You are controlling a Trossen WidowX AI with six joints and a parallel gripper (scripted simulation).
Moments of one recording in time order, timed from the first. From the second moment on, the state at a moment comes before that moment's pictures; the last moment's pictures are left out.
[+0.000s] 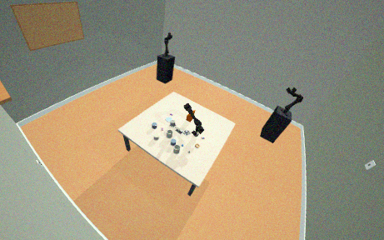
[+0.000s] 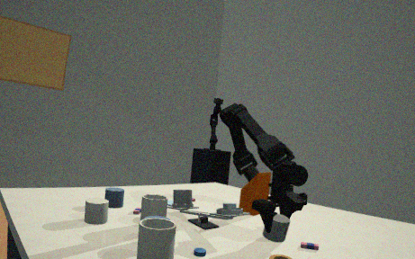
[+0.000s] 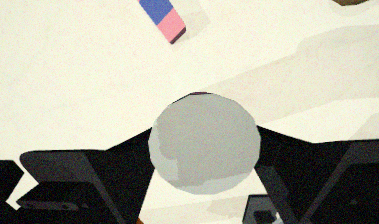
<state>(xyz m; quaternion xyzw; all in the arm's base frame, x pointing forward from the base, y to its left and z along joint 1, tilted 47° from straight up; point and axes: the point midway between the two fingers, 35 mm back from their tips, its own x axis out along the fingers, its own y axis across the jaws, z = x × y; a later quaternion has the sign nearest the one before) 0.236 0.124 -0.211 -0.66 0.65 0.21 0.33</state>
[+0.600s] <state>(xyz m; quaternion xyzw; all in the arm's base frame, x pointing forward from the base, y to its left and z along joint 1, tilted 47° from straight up) 0.241 0.165 -0.171 -0.65 0.64 0.21 0.35</state>
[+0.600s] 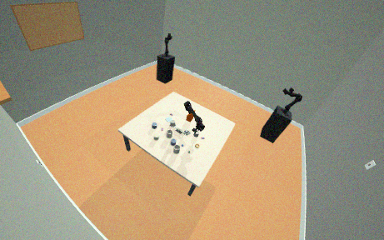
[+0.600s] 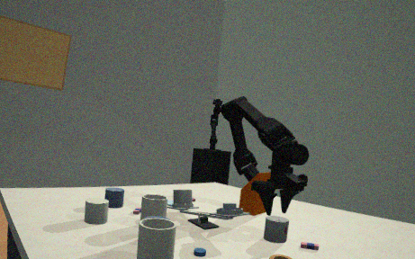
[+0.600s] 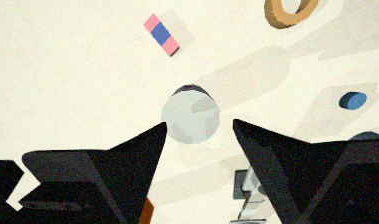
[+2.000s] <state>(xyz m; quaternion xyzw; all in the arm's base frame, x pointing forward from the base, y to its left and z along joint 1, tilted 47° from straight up) 0.334 0.108 -0.075 -0.62 0.66 0.13 0.40</state>
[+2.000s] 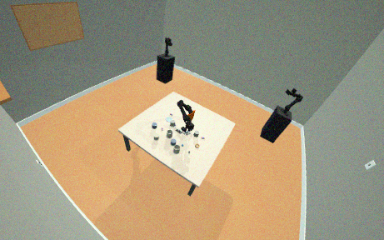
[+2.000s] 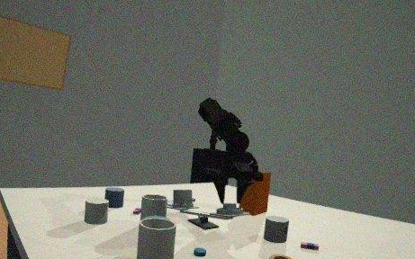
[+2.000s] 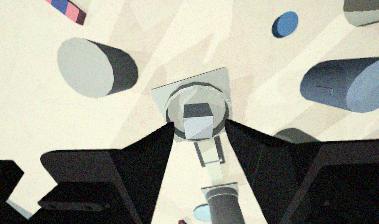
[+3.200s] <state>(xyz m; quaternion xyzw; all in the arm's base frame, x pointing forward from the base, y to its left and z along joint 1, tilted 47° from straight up) 0.331 0.133 -0.052 -0.62 0.66 0.13 0.39</state>
